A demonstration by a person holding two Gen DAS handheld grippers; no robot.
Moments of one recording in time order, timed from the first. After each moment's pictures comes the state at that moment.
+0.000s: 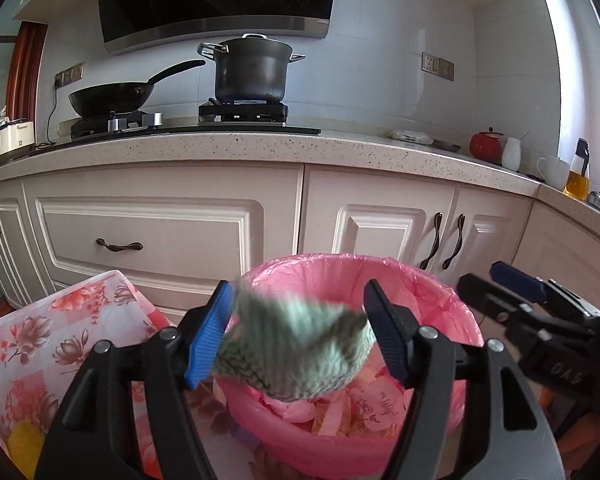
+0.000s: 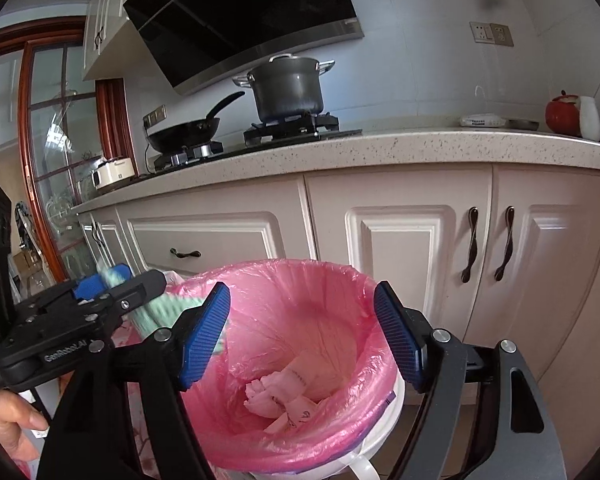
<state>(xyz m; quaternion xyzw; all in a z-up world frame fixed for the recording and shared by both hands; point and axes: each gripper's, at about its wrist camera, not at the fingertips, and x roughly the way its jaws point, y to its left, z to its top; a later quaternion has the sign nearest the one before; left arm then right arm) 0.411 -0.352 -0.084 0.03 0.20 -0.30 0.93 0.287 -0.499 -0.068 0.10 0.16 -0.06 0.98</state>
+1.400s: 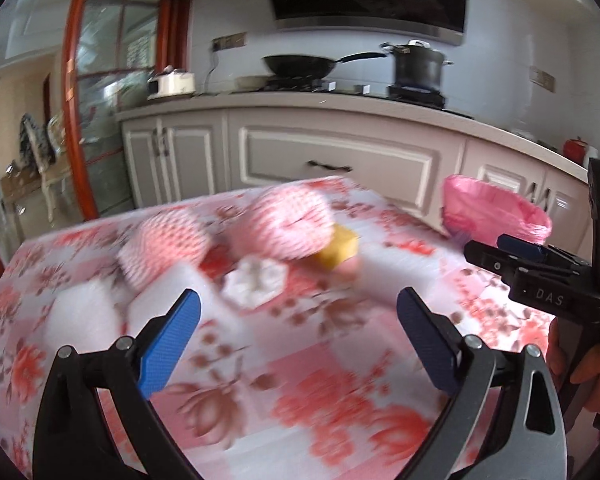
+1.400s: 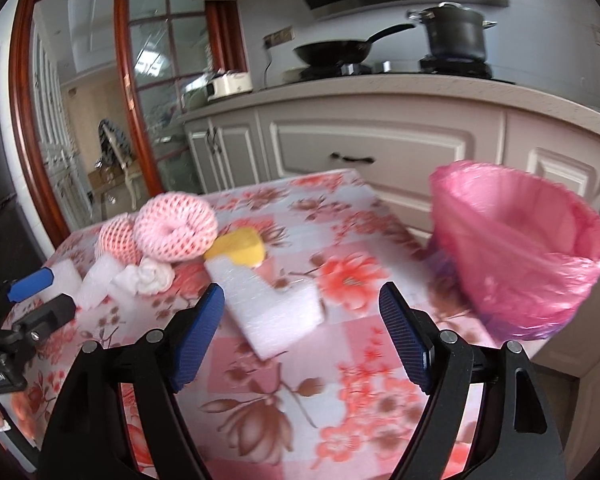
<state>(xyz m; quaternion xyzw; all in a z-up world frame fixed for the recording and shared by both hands) 0.211 -0.027 -0.111 0.00 0.26 -0.07 0.96 0.246 -0.248 -0.104 0.04 0.27 0.12 0.95</state>
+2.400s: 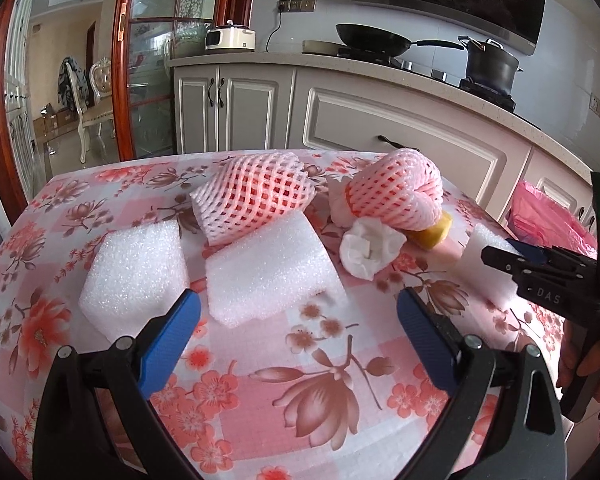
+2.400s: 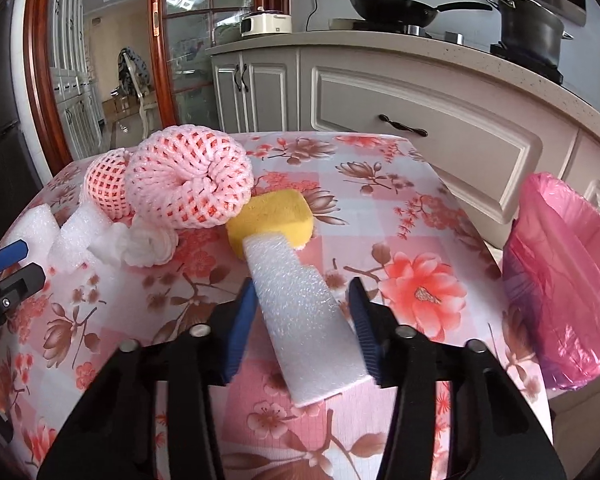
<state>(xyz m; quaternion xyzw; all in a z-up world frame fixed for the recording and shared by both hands) 0.241 0.041 -0.139 -0.05 0.31 0.00 0.95 0.302 -0.185 -0.124 -0.05 0.34 0.15 0.93</state>
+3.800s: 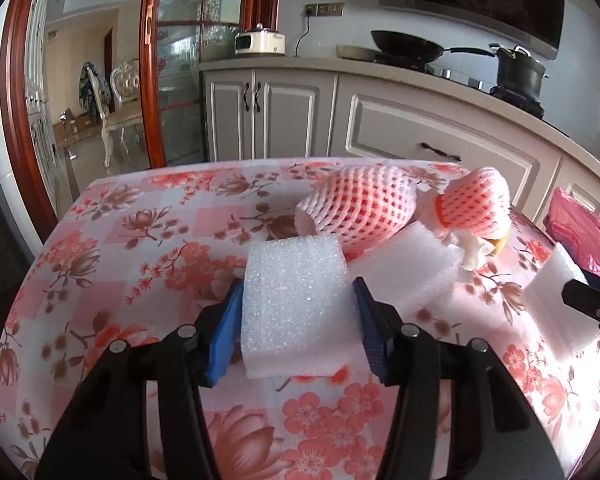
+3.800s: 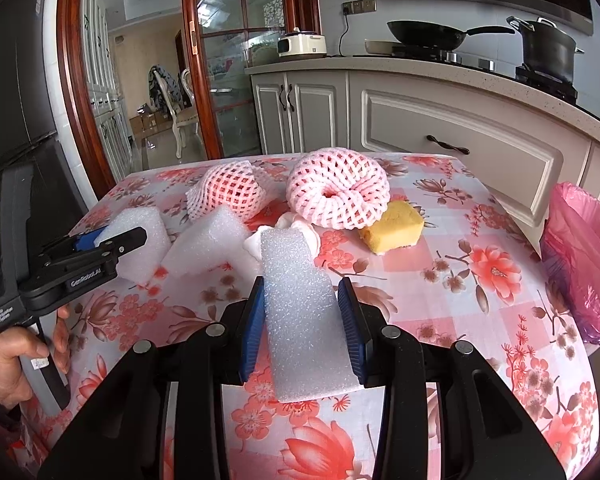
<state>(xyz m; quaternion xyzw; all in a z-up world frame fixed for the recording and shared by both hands) 0.229 0.115 -0.136 -0.04 0.30 0.04 0.95 0.222 -0.113 -0.092 -0.02 0.31 0.20 0.93</state>
